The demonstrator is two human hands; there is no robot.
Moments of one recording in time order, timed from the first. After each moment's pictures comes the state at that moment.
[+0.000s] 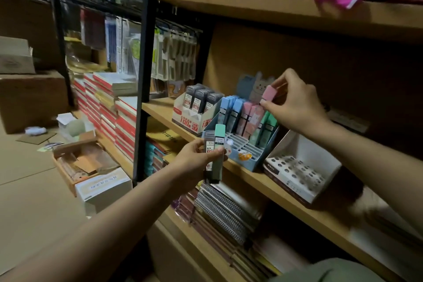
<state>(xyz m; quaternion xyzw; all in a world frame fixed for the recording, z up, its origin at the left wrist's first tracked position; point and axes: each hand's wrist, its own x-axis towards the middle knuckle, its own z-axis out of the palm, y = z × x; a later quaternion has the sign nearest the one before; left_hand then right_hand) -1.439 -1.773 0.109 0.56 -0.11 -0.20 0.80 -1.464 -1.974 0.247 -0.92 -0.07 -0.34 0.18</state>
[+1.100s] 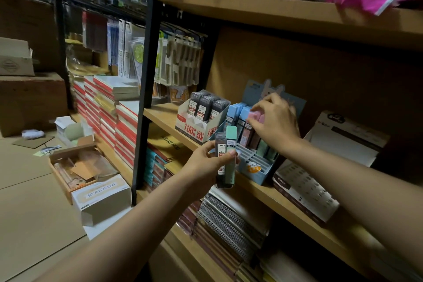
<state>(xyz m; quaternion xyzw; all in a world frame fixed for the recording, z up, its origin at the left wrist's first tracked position) -1.424 -1.783 0.114 0.53 -0.13 -0.20 0.82 -1.400 -1.958 0.205 -0.94 -0.03 -0.34 0.02</state>
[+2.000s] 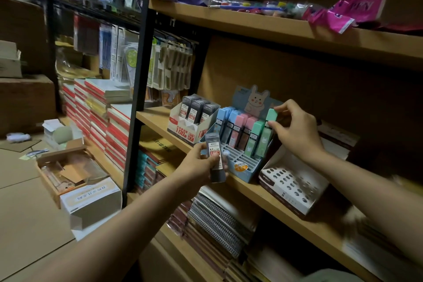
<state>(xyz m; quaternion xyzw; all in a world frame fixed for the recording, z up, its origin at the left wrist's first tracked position) -1.438 -1.784 0.118 0.53 -0.10 -0.20 0.82 -1.457 -2.001 0.220 -0.90 -0.05 -0.38 0.19</state>
